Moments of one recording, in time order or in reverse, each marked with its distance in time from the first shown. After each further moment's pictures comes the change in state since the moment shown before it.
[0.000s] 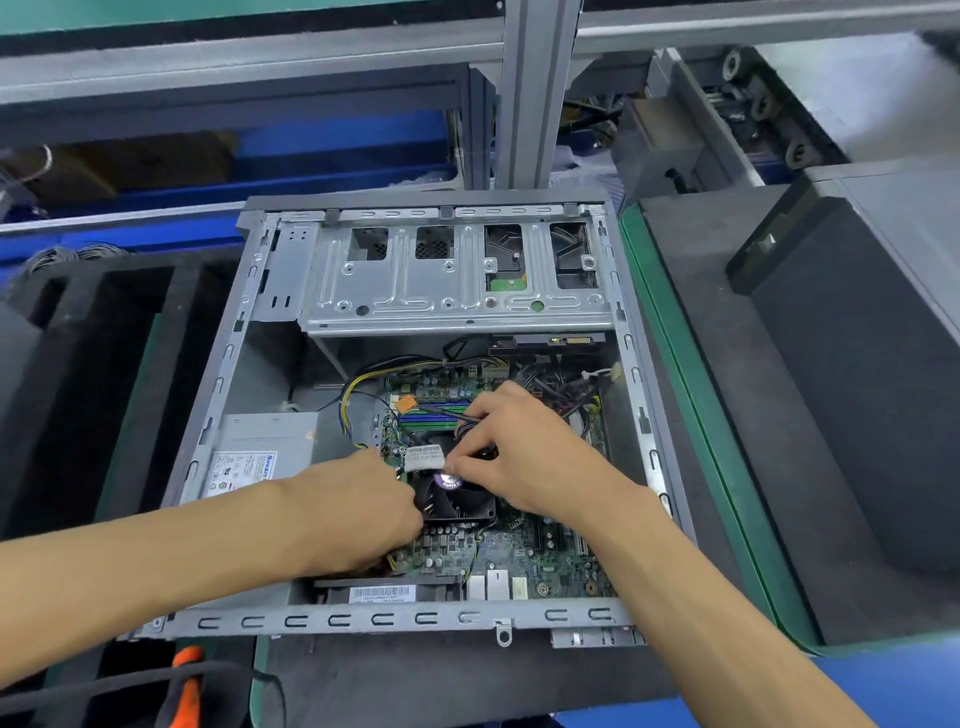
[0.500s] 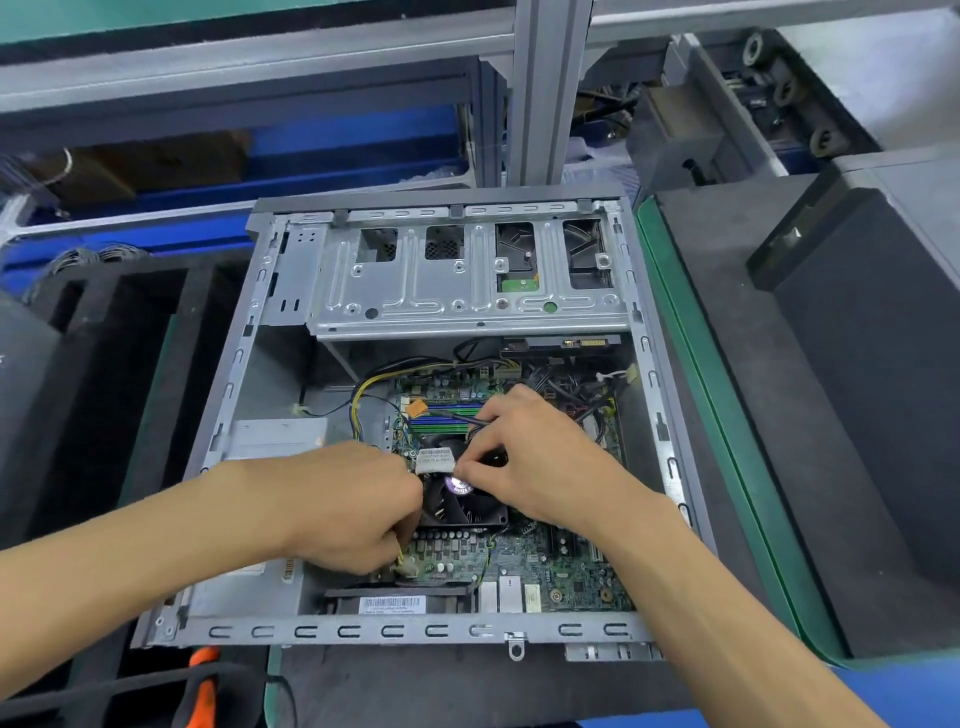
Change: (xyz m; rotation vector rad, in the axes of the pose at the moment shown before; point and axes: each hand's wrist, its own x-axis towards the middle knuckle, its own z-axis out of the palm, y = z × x) left_hand -0.020 -0.020 -0.004 -0.259 0.103 0.041; right_hand 0.000 -0.003 -0.001 -0.036 0.012 0.004
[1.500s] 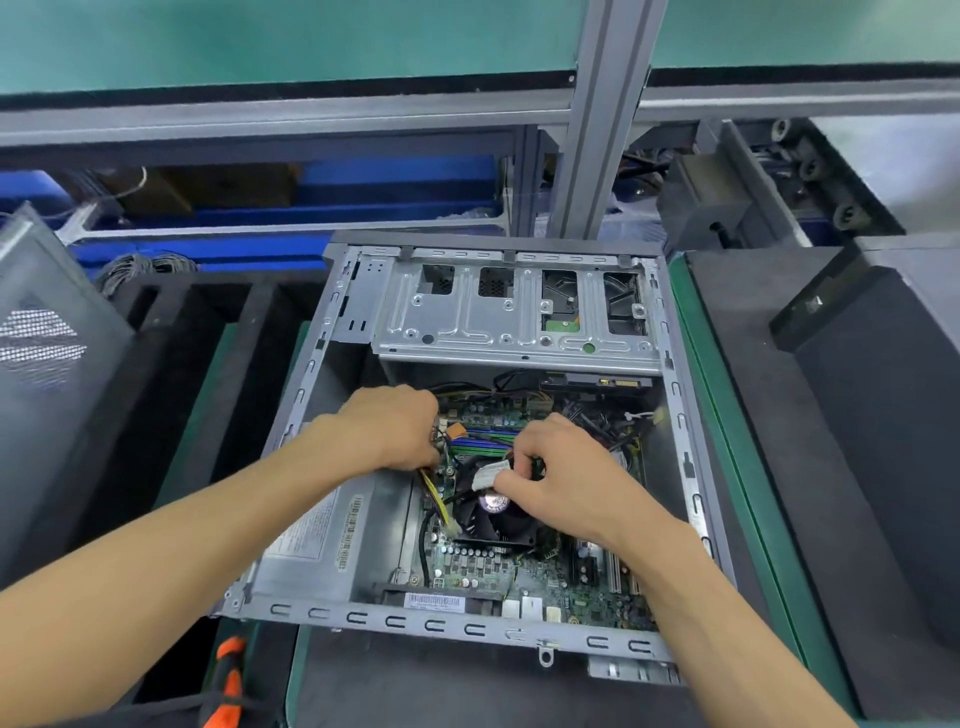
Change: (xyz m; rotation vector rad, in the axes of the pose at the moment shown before) left_hand 0.039 -0.050 -0.005 -0.284 0.211 -0.559; right_hand -0.001 -0.009 -0.009 0.020 0.020 0.070
